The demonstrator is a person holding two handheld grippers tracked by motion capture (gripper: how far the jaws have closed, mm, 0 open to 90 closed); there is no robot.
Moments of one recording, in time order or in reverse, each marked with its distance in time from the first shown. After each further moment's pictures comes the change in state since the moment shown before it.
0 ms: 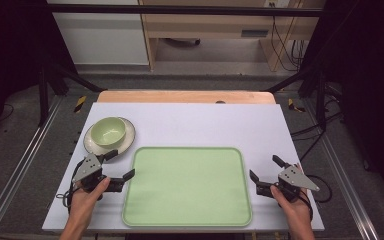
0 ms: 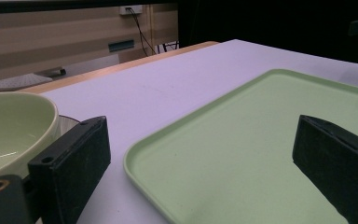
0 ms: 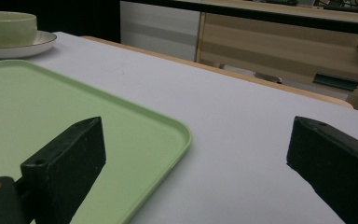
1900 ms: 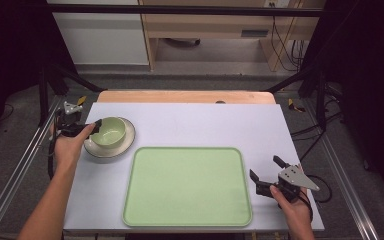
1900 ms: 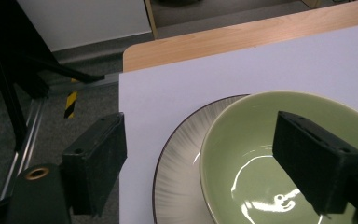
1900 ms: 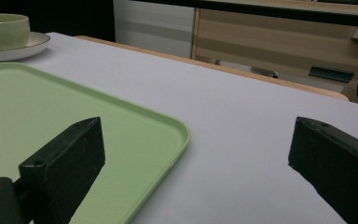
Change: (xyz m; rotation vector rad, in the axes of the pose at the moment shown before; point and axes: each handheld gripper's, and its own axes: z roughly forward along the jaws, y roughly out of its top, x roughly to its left) left arm 0.146 0.063 0.023 0.386 0.580 -0.148; right arm 0.002 0.002 -0.001 0.014 -0.021 0.024
